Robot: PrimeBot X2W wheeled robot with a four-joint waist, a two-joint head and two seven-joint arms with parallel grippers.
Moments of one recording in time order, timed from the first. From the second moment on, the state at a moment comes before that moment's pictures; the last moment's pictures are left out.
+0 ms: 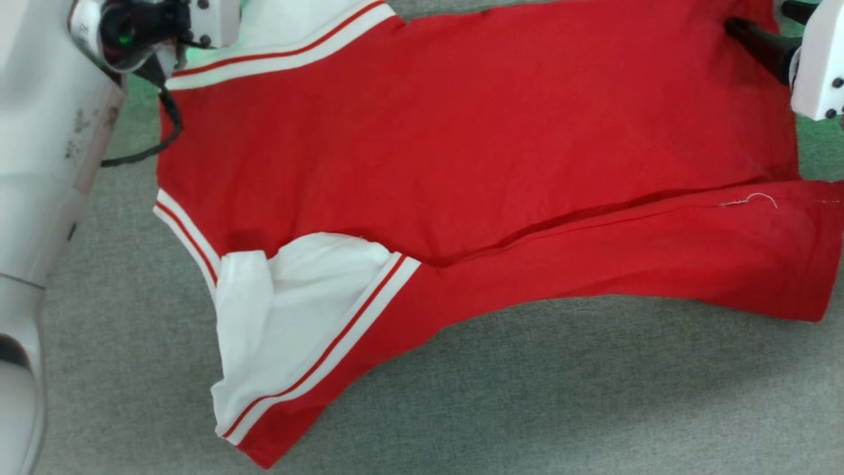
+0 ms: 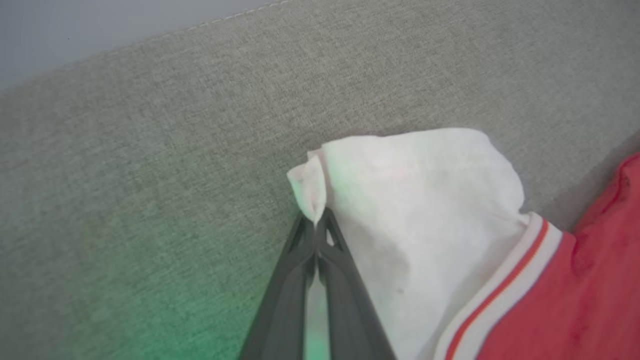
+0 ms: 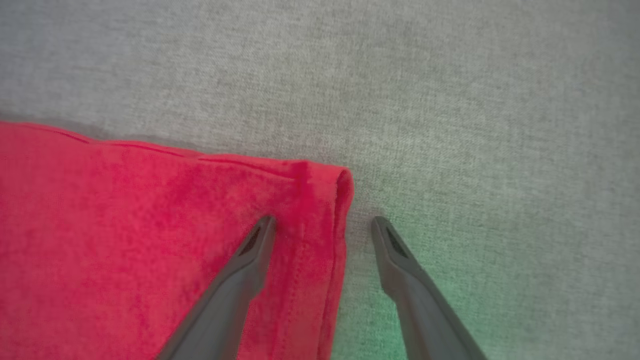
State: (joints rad) left arm -1.48 0.46 -0.83 0.81 -1.02 -0.13 0.68; right arm -1.14 -0.54 0.49 0.51 0.75 0.13 0.69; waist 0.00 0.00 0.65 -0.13
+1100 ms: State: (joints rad) left arm -1.04 0.71 -0.96 0.18 -1.33 -0.13 0.22; right arm -0.81 -0.74 0.59 0.41 0.92 0.13 0.33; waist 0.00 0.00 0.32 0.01
